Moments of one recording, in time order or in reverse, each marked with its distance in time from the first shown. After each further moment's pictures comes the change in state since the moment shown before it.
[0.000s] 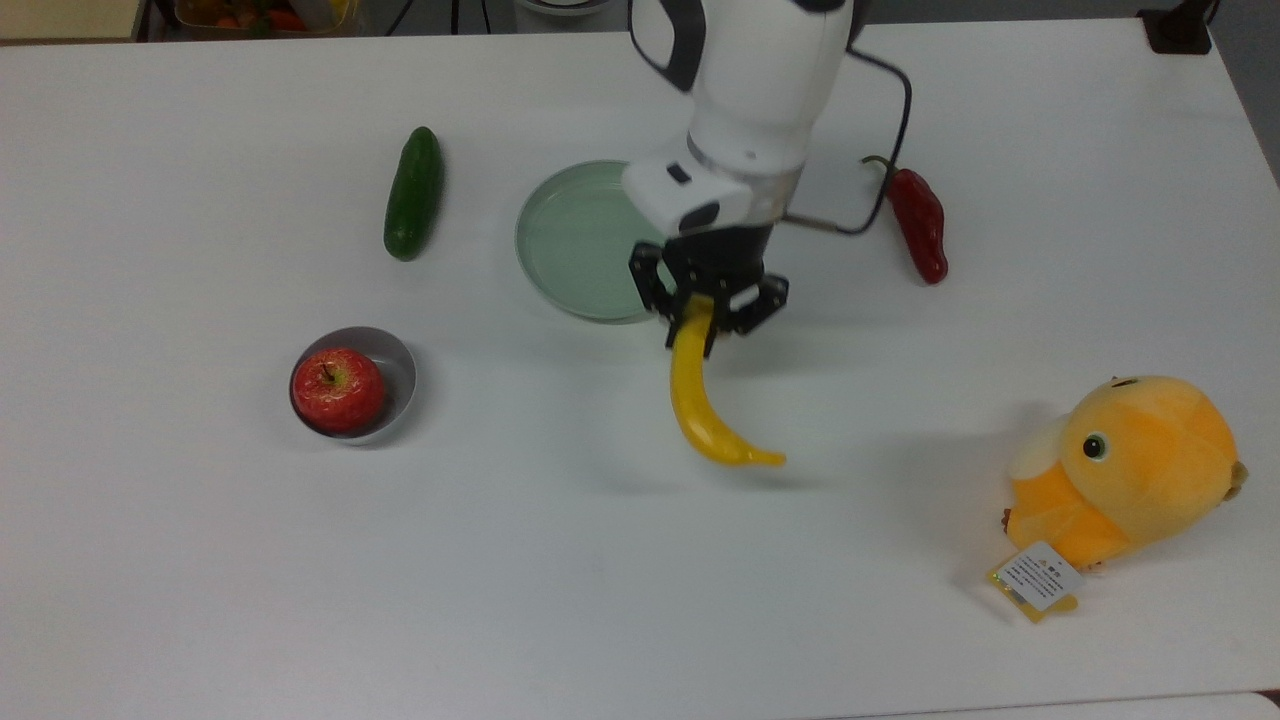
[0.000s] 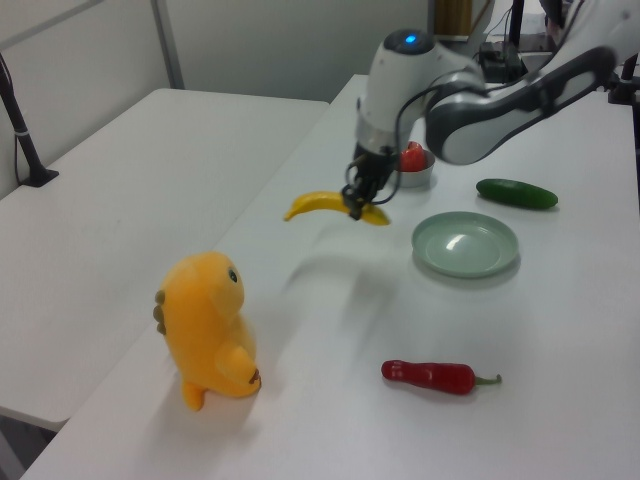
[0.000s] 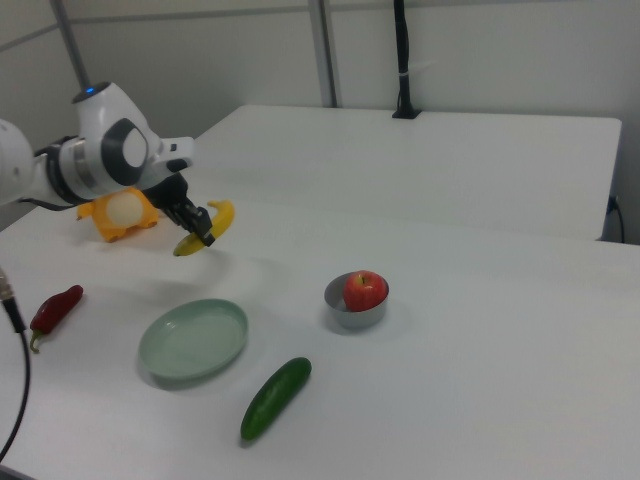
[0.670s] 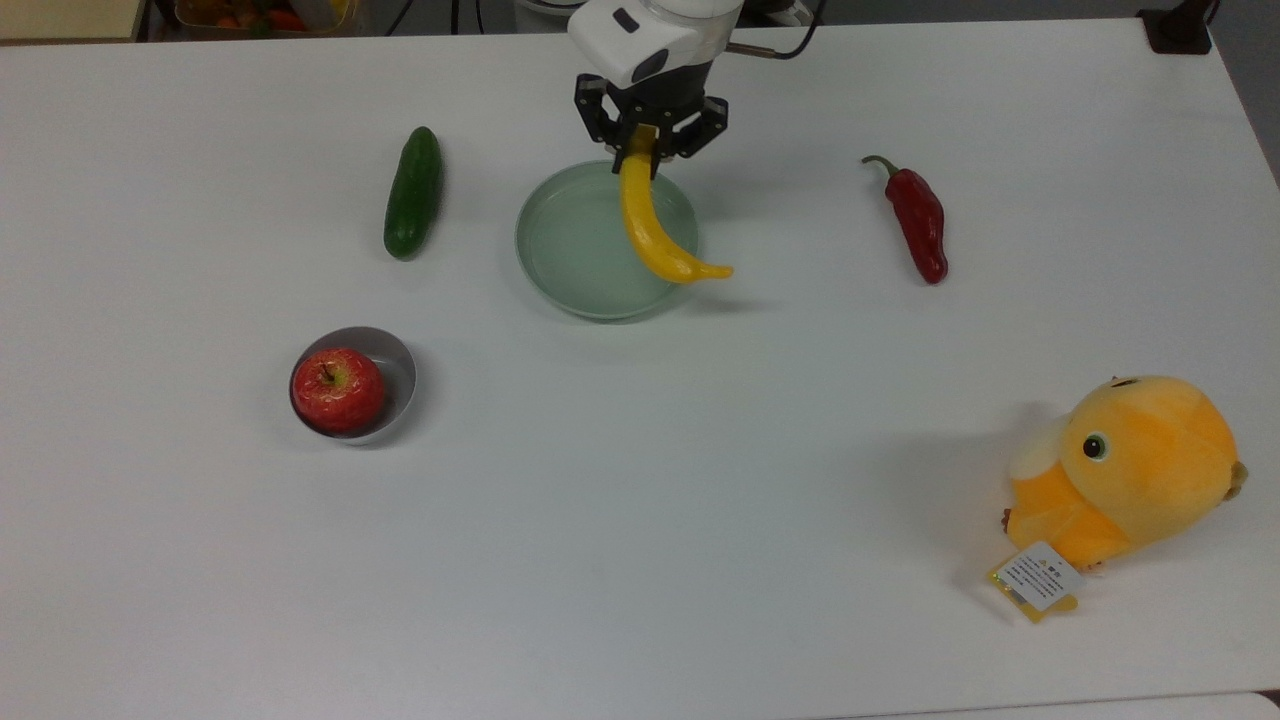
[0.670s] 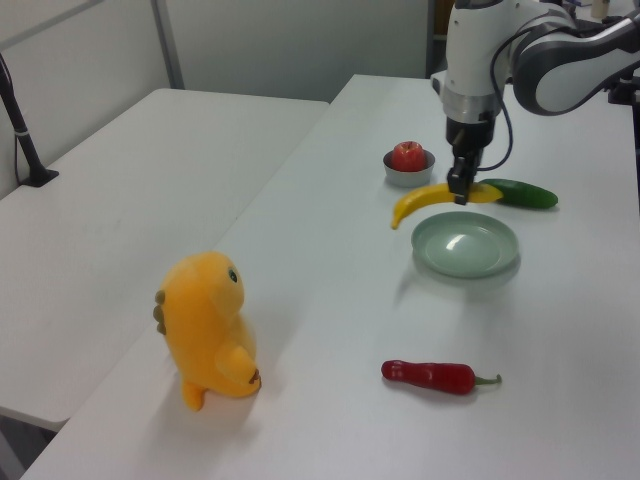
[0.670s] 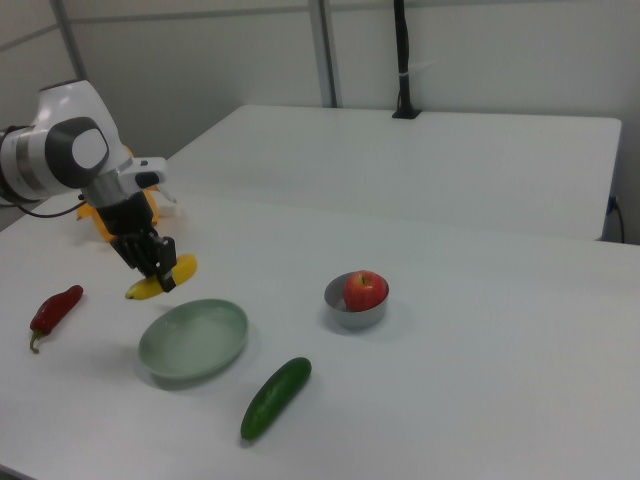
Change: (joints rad) arm -0.019 -0.370 0.005 -0.362 0.089 -0.274 -0.256
